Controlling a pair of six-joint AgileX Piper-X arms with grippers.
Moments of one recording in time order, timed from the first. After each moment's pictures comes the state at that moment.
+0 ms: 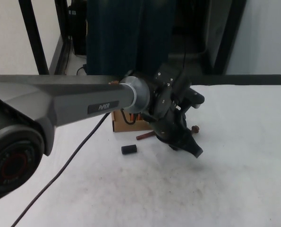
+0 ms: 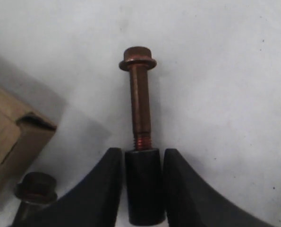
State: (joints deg) left arm -39.1 128.0 -94.5 32.1 7.8 13.3; right arm 41.0 35.3 -34.2 21.0 40.8 6.0
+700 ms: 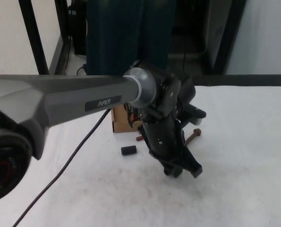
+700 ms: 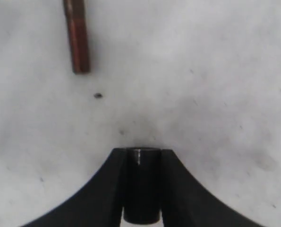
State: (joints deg) left arm -42.1 121.7 -94.1 57.9 11.7 10.4; right arm 41.0 35.3 -34.2 21.0 40.8 6.0
